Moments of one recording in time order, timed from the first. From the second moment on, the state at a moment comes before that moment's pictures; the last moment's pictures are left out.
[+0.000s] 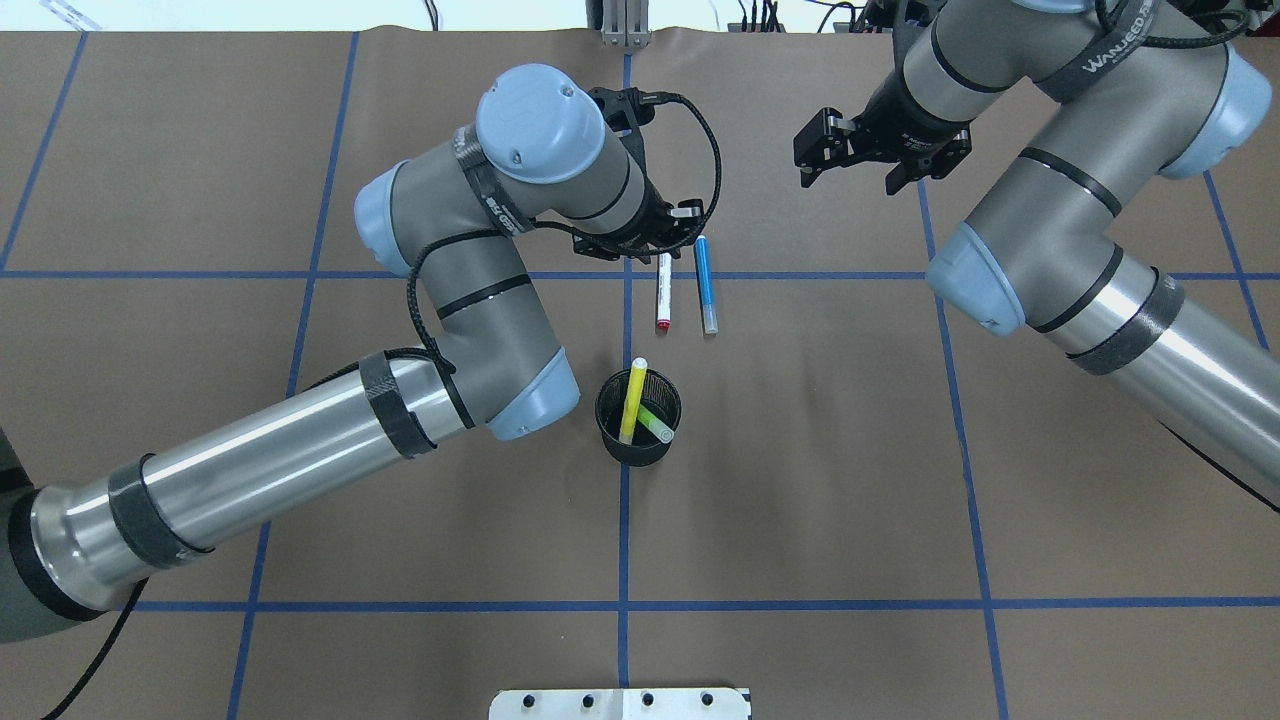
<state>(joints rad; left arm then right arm) -0.65 -2.52 -1.29 -2.01 -1.96 -1.31 0.92 -0.97 1.66 -1.47 2.14 0.97</state>
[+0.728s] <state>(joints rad) -0.83 -2.28 -1.50 -2.01 -2.24 -1.12 0.85 -0.89 1.66 -1.47 2.13 0.97</state>
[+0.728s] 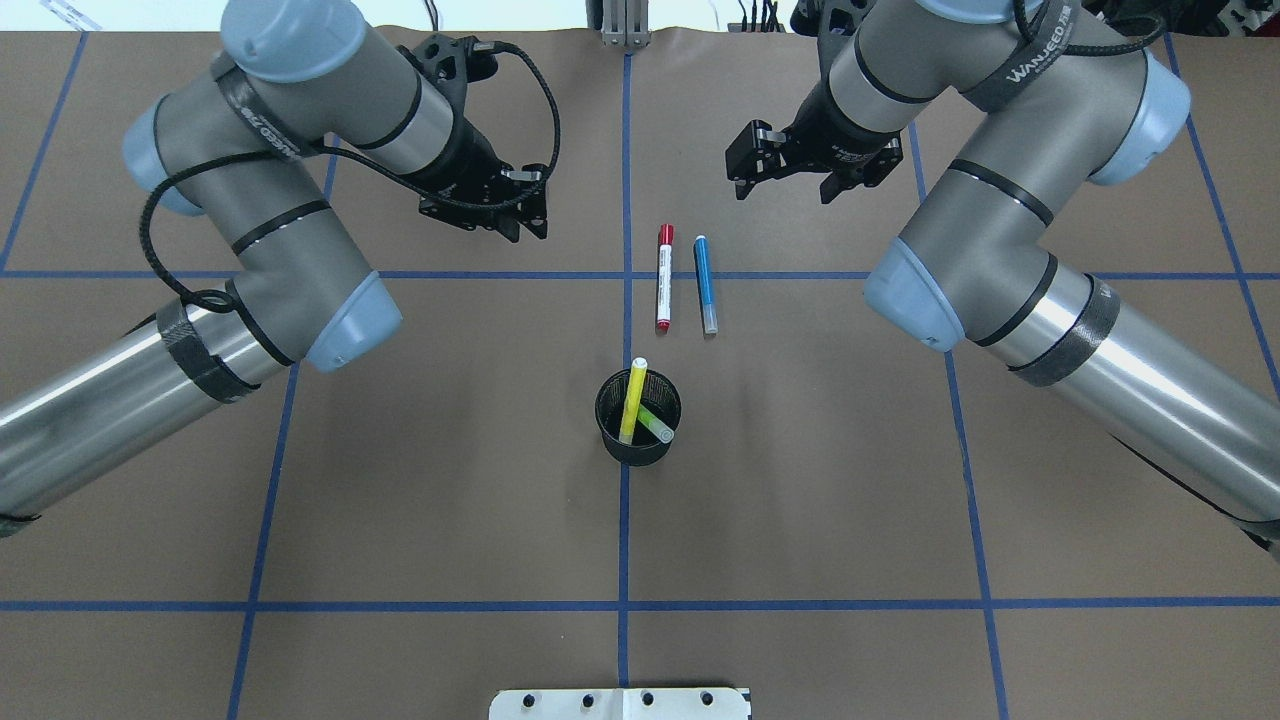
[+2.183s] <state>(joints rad) -0.95 -2.14 -1.55 -2.01 -2.38 -0.96 0.42 -0.97 1.91 -1.46 1.65 1.10</state>
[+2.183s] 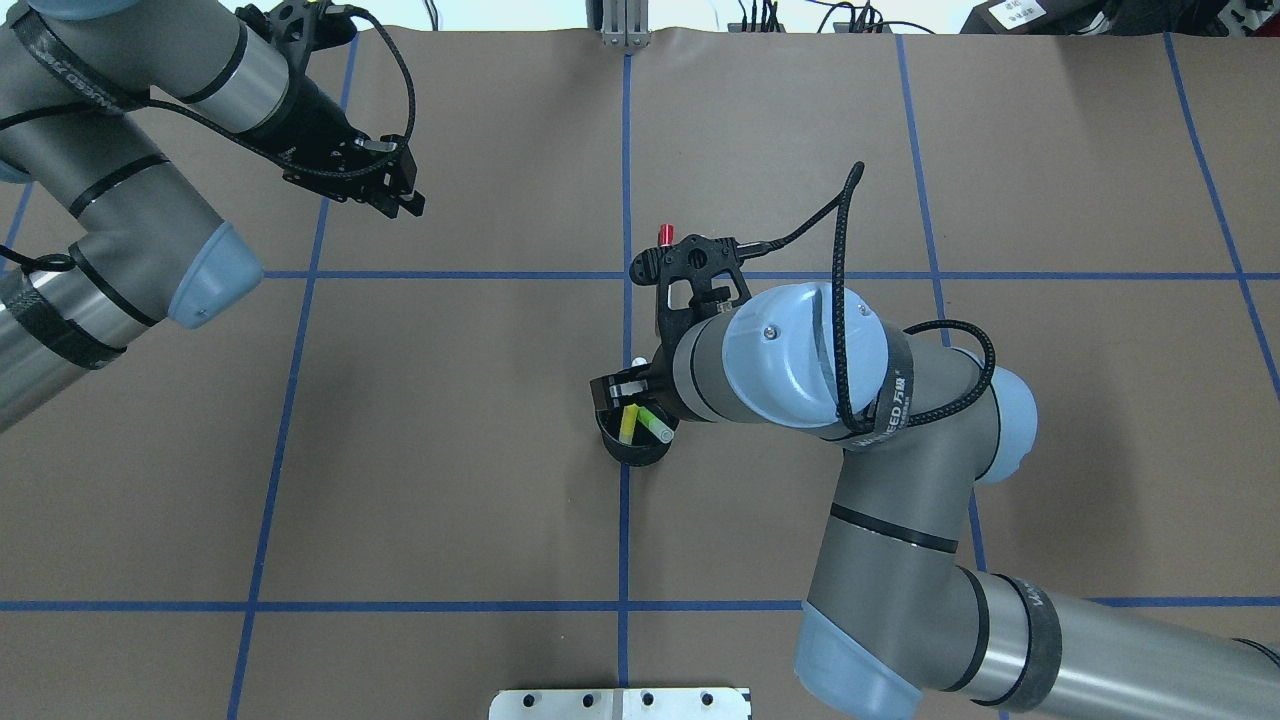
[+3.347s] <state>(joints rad) -0.95 -2.13 -1.55 -2.01 -2.38 -0.96 0.32 -1.03 1.91 -1.46 1.50 1.11</state>
